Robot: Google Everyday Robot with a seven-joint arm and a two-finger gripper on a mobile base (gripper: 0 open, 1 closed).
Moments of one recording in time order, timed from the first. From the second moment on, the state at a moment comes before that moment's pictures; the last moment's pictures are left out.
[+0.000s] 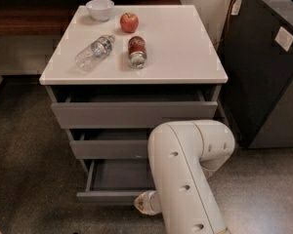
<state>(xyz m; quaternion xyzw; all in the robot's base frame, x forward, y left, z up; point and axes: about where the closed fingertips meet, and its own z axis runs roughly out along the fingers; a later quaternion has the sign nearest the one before) 0.513 0.015 0.222 -0.73 0.60 0.08 0.32</state>
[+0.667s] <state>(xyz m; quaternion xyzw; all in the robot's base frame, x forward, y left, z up) 0.498 0.011 0.201 -0.72 0.62 0.10 0.31</state>
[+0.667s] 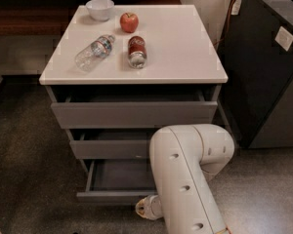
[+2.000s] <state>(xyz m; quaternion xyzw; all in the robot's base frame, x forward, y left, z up) 0.544 -0.022 0.178 -0.69 0.65 0.07 0.30</state>
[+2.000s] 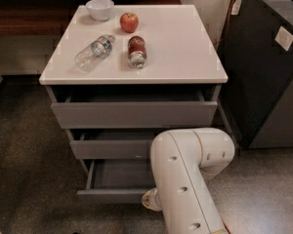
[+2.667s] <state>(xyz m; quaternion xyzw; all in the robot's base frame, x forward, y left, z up) 0.580 -0.033 0.181 -0.68 0.66 0.05 0.31</state>
